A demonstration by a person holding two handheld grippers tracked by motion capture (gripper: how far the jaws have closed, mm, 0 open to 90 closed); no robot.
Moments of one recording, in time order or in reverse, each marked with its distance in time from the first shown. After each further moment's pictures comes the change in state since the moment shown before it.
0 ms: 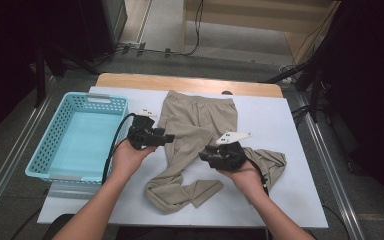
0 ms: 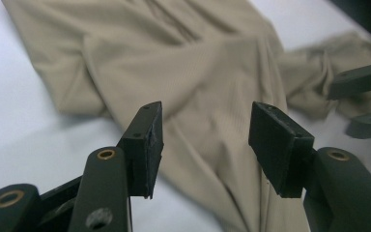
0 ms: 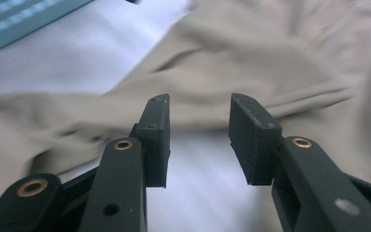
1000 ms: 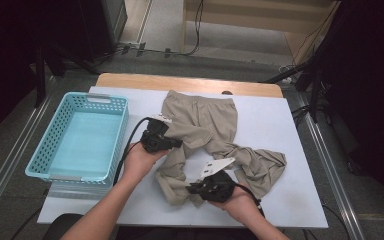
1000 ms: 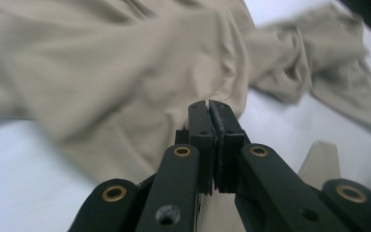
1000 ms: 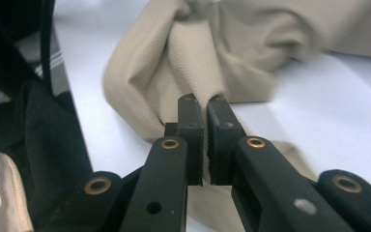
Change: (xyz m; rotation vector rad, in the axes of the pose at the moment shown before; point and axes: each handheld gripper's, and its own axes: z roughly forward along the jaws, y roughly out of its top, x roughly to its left) left arm -0.013 0.011 0.019 0.052 -0.056 -0.011; right arm 0.061 -0.024 -0.006 0.147 0.220 -0.093
